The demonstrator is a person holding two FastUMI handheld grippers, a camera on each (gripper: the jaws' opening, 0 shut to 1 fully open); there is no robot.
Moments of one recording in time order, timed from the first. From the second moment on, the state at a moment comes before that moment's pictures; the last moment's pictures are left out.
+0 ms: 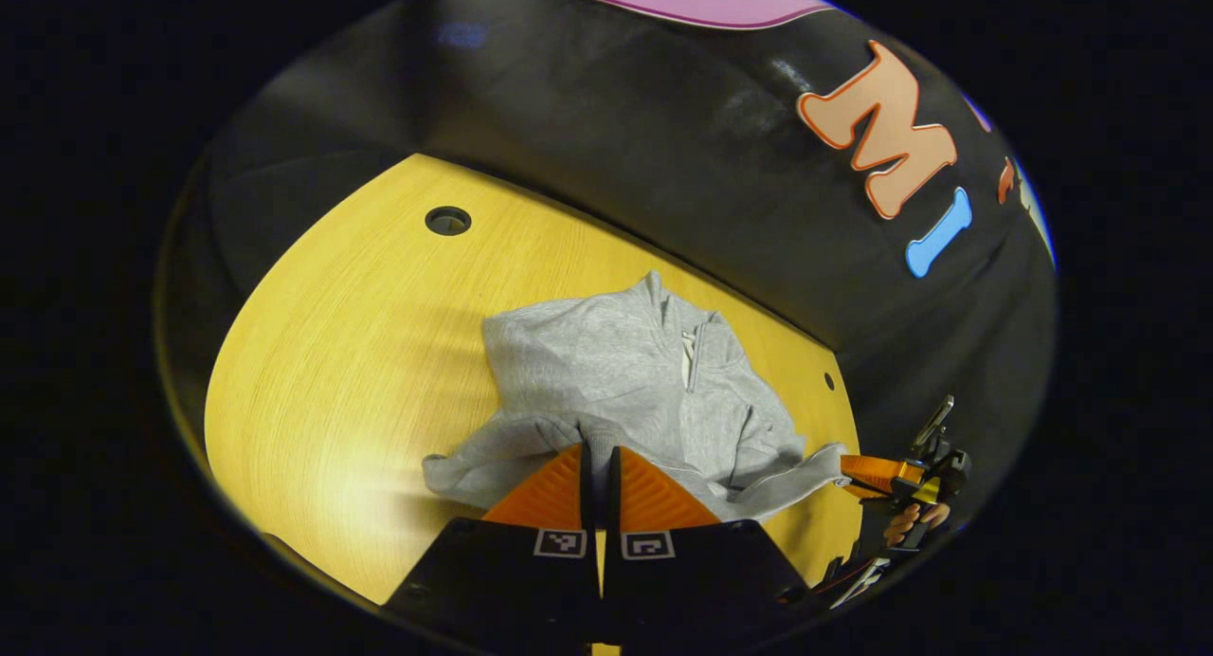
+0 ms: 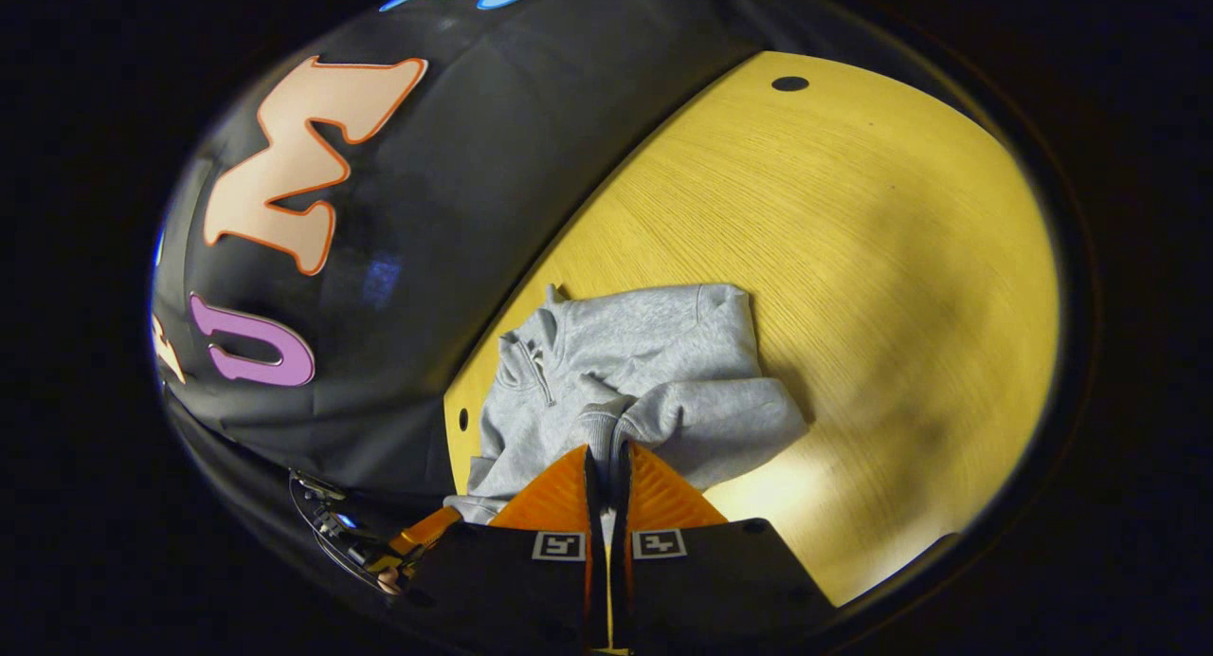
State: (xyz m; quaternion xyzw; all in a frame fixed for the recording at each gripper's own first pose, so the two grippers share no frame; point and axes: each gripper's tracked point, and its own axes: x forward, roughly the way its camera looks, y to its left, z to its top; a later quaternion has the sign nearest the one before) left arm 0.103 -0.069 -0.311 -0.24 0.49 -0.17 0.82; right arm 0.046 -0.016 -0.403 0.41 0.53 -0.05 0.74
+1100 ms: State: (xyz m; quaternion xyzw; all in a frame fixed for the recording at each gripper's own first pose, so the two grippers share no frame) left arm 0.180 -0.066 -0.222 -0.15 0.31 -0.08 0.93; right arm 0.110 -0.056 -0.336 0.29 0.36 -0.02 0.89
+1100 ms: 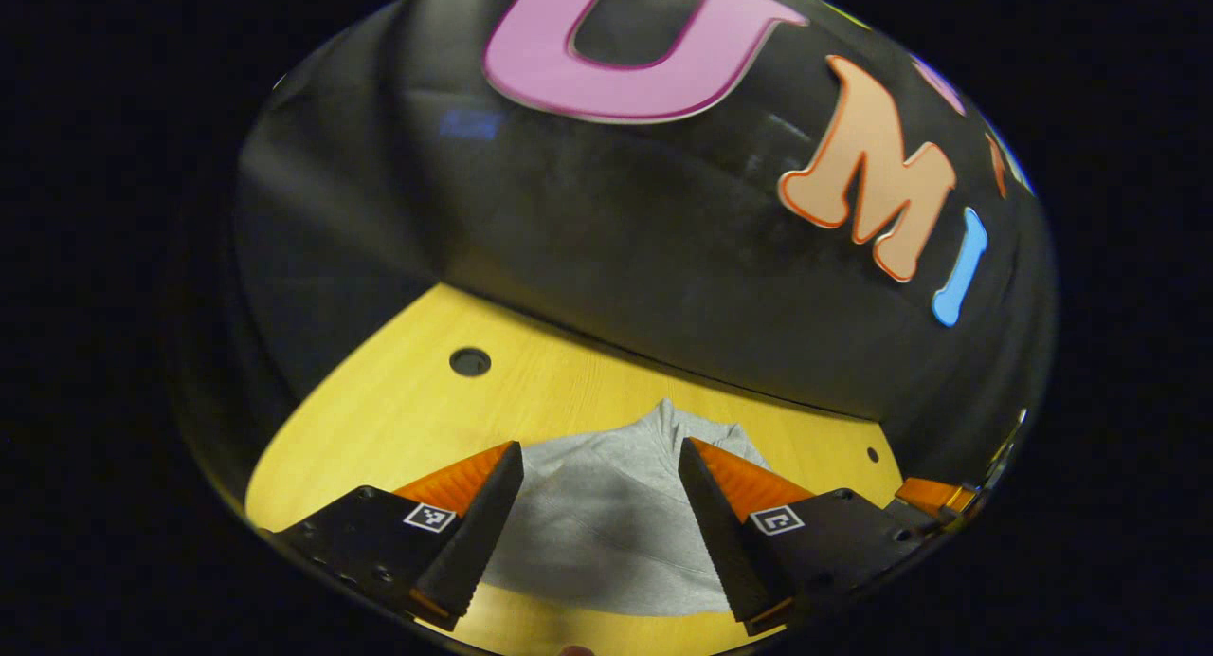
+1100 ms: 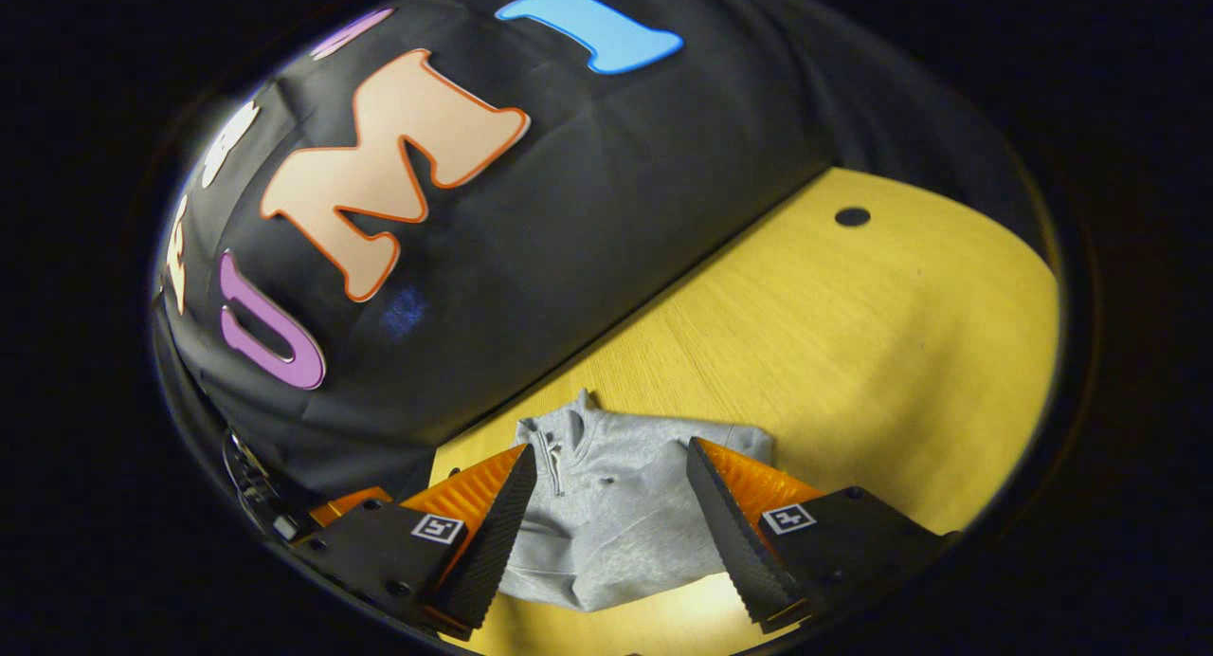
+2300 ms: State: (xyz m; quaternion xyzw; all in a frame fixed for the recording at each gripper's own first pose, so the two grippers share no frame) left arm 0.007 -0.026 -0.058 0.02 0.08 -0.04 1.00; right arm -0.024 -0.045 -0.117 0.06 0.07 0.05 0.99
